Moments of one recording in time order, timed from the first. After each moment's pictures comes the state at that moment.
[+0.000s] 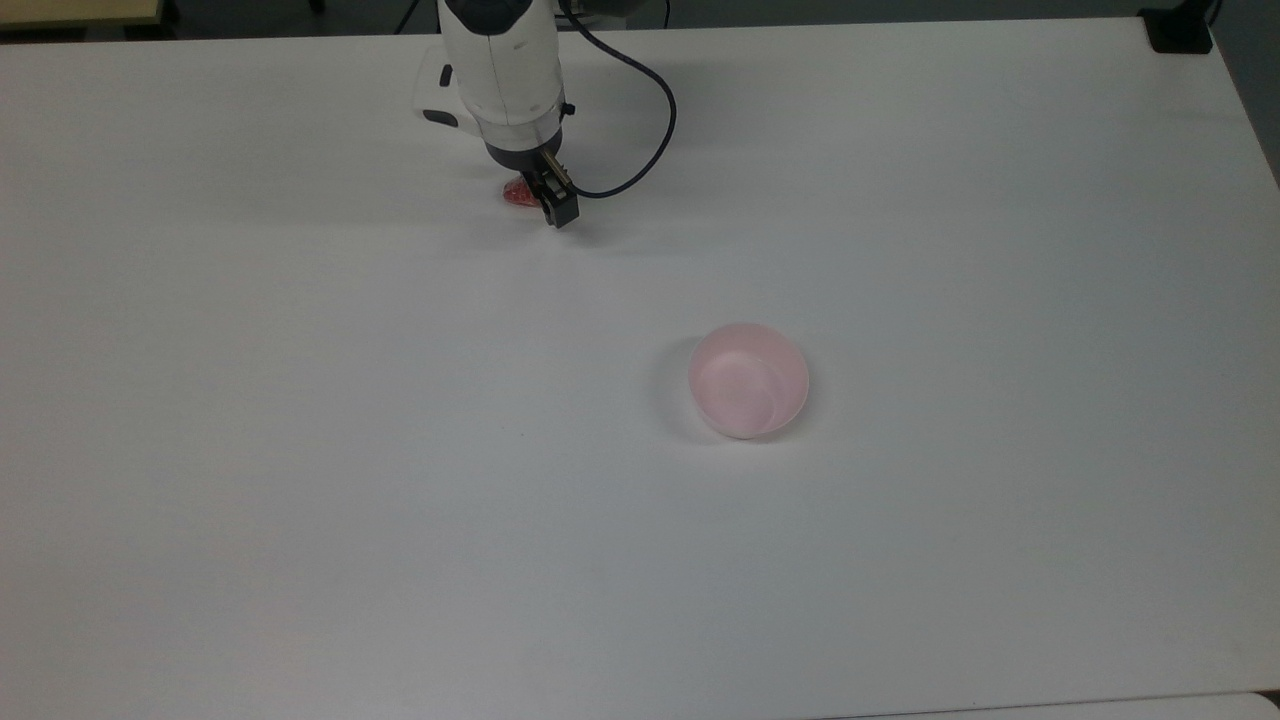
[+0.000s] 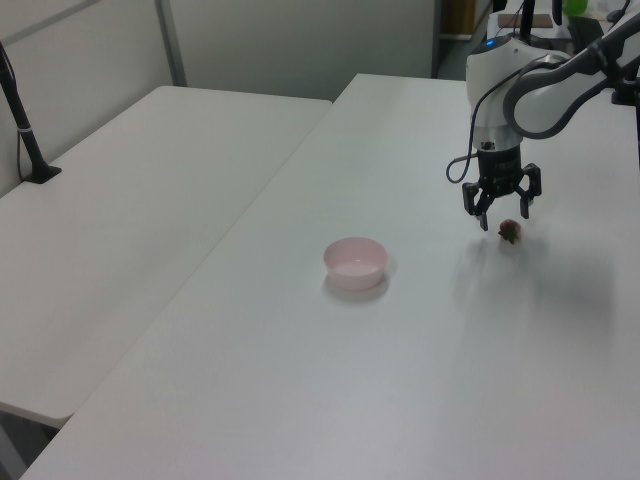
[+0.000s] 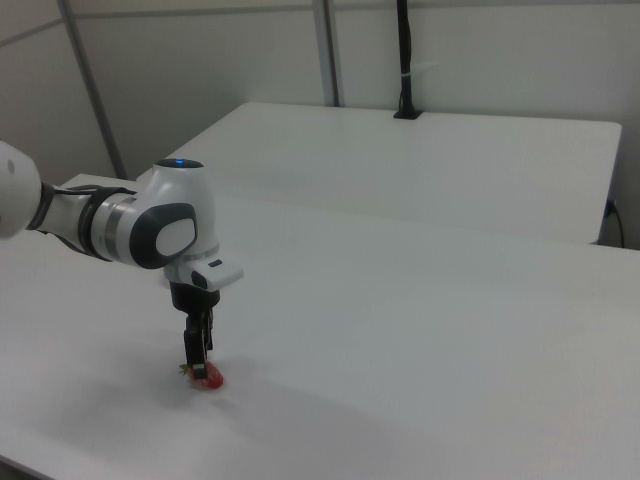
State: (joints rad) arm 0.04 0.08 -0.03 -2.24 -0.01 2.14 0.97
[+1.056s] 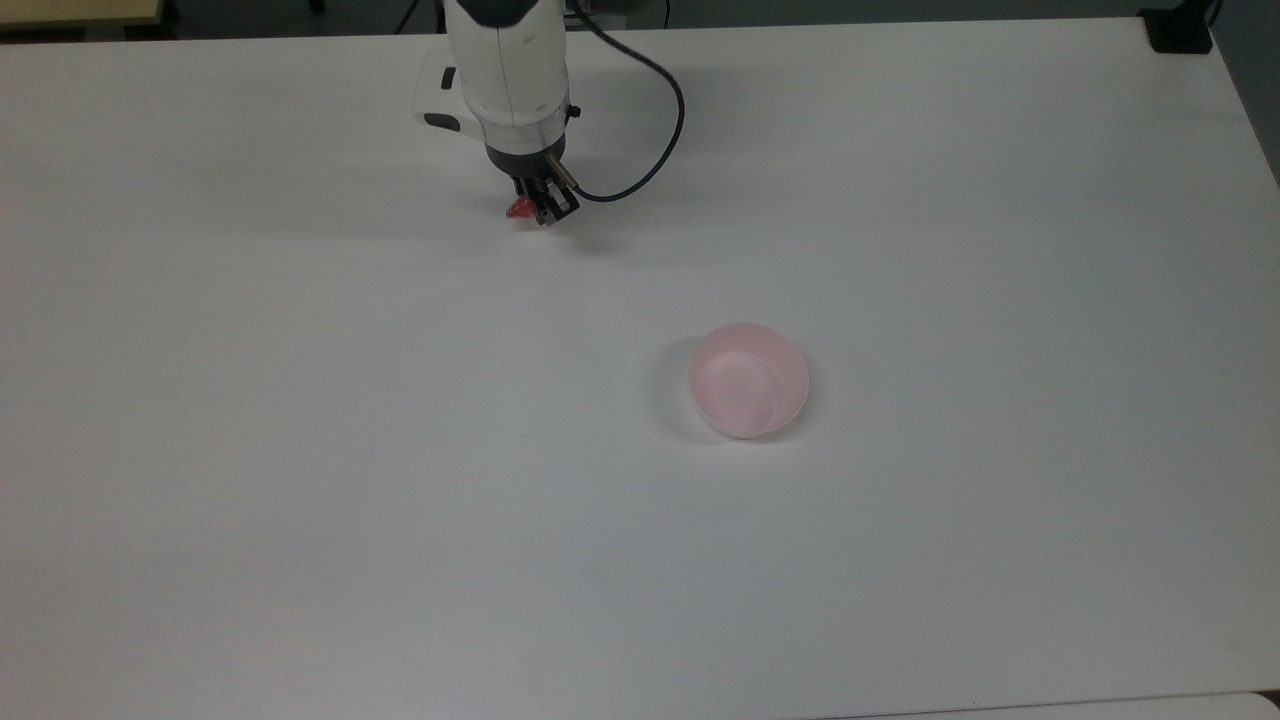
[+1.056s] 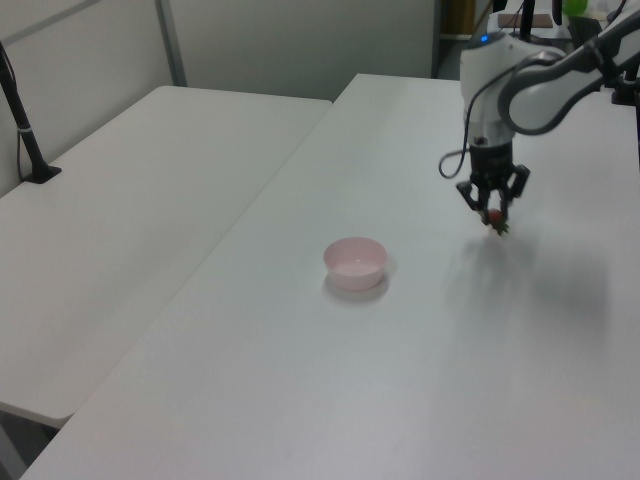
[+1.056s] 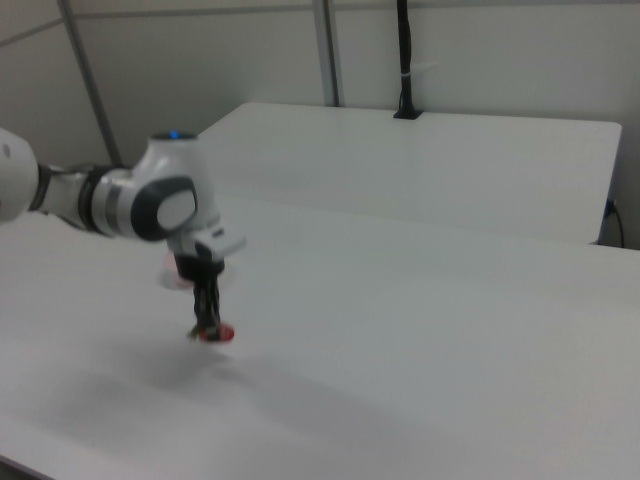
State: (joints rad) arm 0.04 0.09 -0.02 -2.17 -0.03 2.14 0.96
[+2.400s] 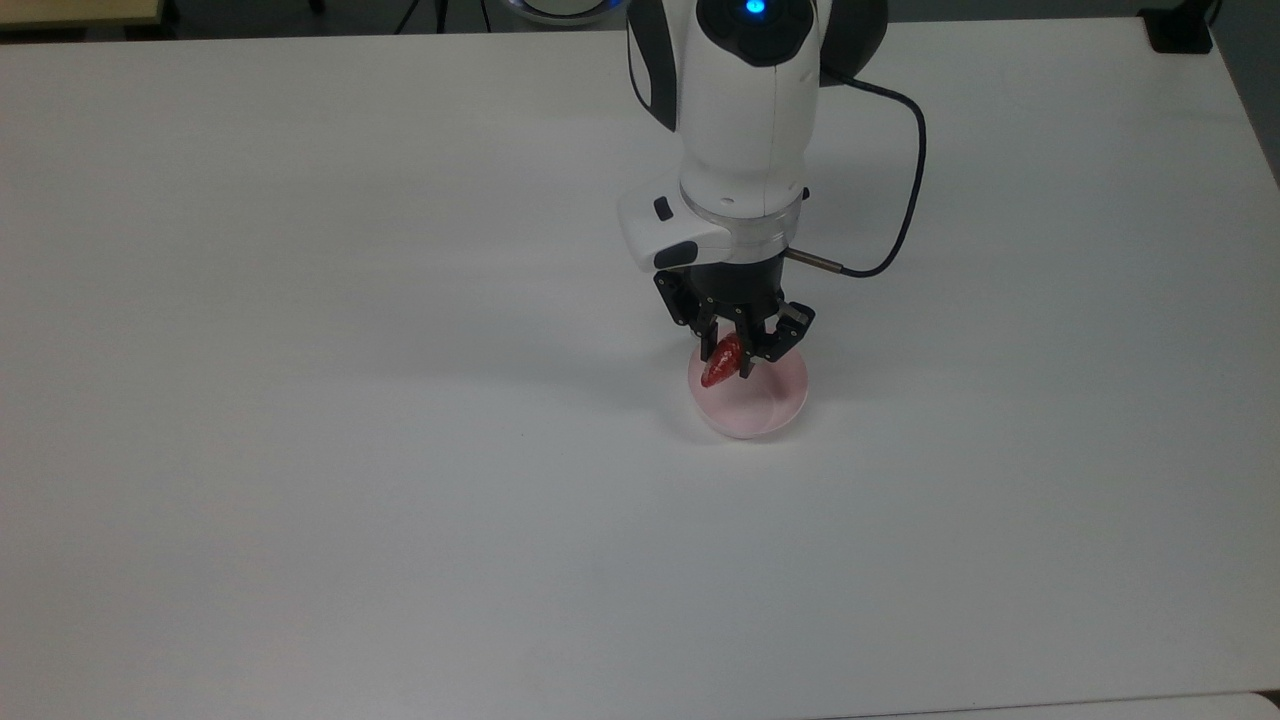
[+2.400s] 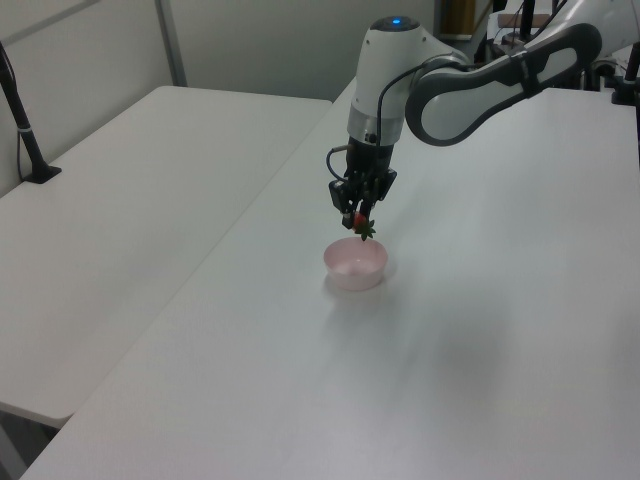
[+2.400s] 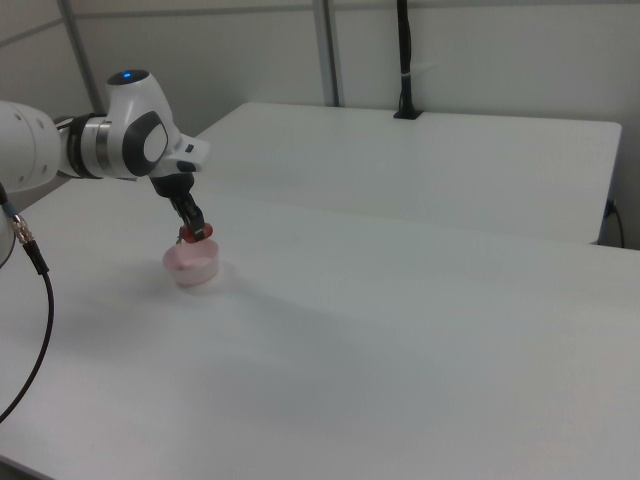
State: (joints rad) arm 0.22 0.47 0.07 -1.54 -0.05 2.22 0.78
